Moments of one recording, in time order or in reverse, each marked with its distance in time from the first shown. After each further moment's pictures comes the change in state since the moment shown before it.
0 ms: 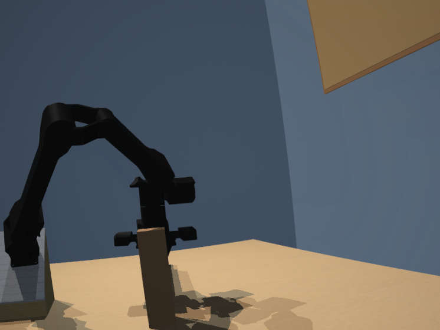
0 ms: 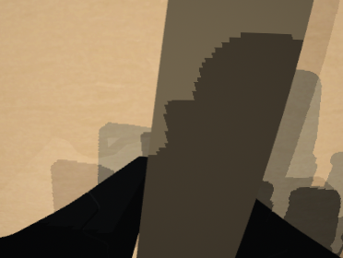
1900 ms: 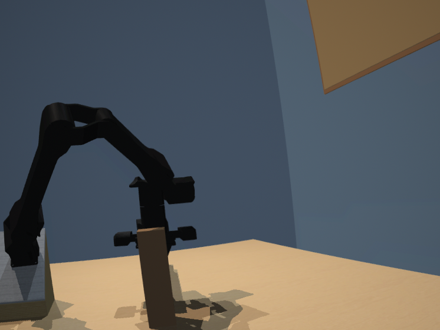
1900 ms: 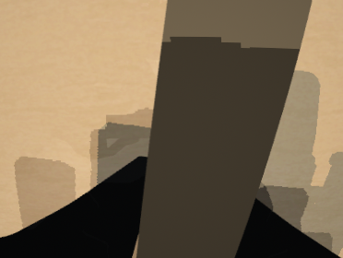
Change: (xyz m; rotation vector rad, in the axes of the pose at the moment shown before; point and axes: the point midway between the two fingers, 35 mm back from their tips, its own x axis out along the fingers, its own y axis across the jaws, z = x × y) arm -0.001 0.000 0.000 0.003 -0.003 -0.004
